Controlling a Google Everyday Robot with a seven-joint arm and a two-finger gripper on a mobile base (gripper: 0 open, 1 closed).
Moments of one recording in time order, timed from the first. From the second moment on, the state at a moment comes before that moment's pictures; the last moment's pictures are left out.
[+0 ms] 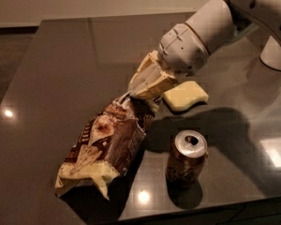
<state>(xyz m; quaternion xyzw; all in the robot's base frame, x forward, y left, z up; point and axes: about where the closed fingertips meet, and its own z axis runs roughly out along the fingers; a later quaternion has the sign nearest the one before) 0.457 0.000 0.943 -0.77 0.47 0.32 0.30</state>
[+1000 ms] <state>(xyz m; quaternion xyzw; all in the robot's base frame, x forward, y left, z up) 0.462 -0.024 0.945 -0.76 0.48 0.32 0.30</state>
